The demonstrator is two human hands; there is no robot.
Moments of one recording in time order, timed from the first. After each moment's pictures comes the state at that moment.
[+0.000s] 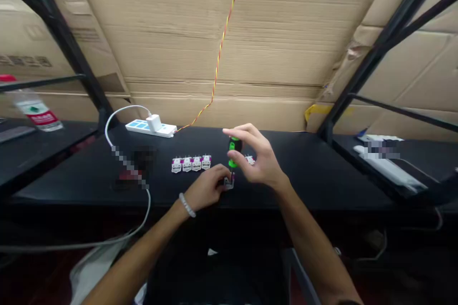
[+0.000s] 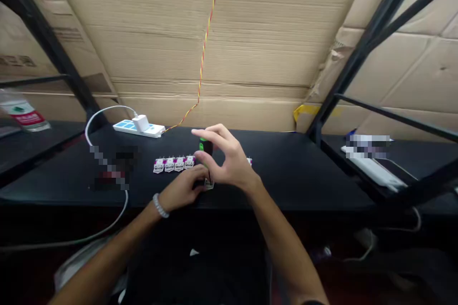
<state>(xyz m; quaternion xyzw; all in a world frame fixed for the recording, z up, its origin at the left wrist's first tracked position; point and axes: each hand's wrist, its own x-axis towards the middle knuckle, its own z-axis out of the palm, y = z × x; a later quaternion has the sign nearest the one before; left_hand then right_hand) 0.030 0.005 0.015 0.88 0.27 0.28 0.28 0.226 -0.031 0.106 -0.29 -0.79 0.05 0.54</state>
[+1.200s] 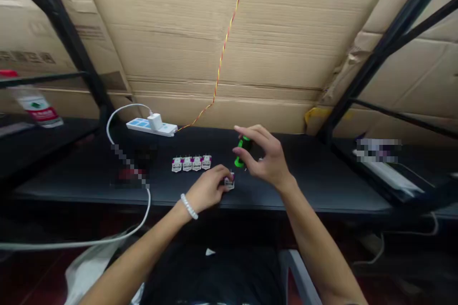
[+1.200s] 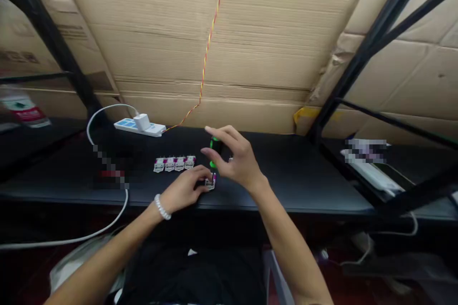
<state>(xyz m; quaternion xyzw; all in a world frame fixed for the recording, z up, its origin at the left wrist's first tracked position) 0.034 0.000 0.013 0.87 0.29 0.28 0.27 0.240 -0.032 0.109 -0.32 -0.78 -0.02 0.54</state>
